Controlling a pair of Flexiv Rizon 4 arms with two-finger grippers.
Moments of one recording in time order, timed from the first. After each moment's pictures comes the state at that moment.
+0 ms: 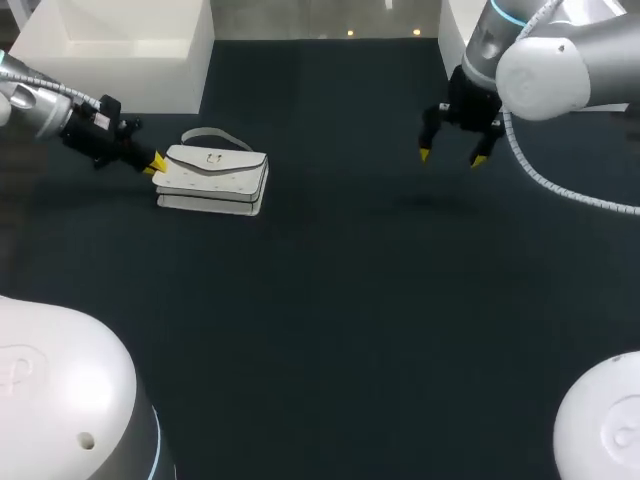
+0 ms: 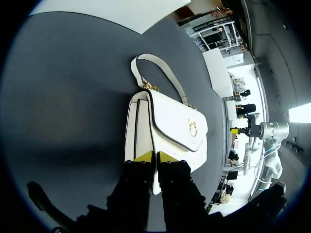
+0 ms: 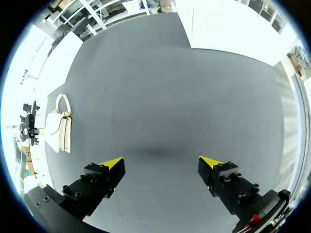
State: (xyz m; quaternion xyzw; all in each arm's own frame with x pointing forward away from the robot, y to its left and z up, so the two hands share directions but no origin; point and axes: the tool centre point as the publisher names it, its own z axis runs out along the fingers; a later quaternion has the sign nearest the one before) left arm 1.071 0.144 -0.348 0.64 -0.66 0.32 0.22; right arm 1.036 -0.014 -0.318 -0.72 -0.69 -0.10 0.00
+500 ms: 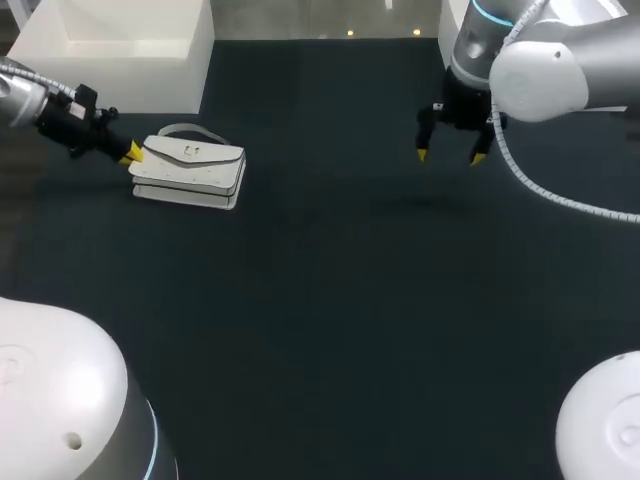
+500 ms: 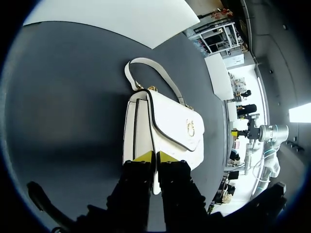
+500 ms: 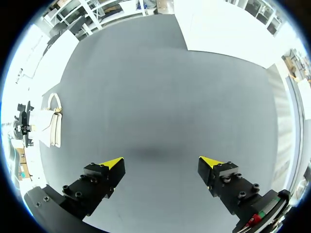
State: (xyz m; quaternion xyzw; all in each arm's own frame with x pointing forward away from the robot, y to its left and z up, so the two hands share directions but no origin) left arm 1.089 0.191 -0.339 0.64 -0.66 0.32 0.21; right arm 1.035 -0.013 -0.316 -0.72 -0.69 -0.09 -0.02
